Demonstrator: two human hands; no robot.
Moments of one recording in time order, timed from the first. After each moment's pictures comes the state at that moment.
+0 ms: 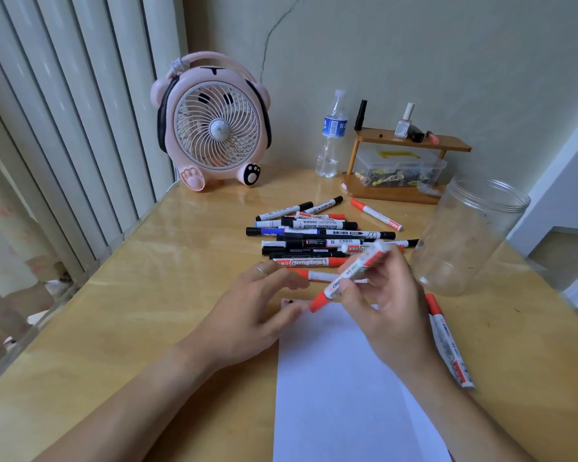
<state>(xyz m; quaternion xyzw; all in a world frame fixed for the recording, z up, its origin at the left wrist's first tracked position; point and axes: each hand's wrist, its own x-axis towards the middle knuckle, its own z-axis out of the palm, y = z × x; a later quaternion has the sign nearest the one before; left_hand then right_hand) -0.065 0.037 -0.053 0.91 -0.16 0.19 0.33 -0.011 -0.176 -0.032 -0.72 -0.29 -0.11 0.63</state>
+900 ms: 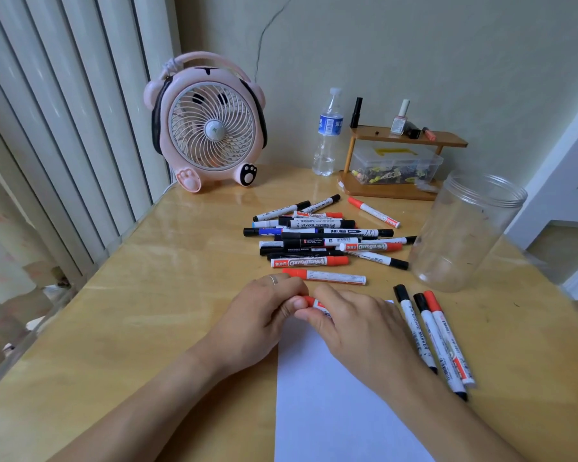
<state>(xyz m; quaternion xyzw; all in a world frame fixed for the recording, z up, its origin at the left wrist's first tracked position) -0.056 0.027 -0.063 0.89 -0.19 0.18 0.38 -0.022 -0.166 -0.049 -0.89 -0.38 -0.22 0.16</state>
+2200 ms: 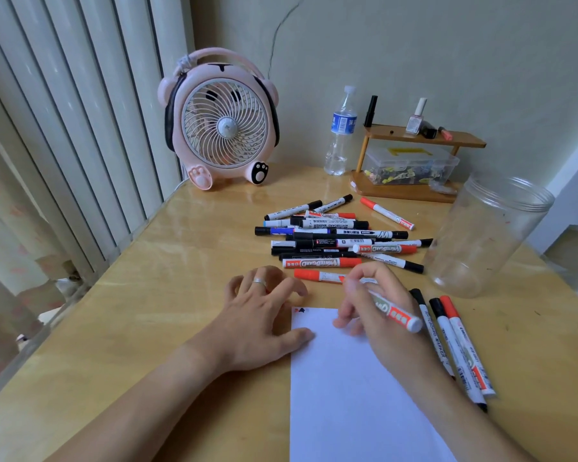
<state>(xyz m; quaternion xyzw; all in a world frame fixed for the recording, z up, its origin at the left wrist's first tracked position) -0.062 0.046 -0.069 0.98 -0.05 0.06 0.19 -0.017 -0.170 -0.040 -0.76 -0.20 0.02 0.61</state>
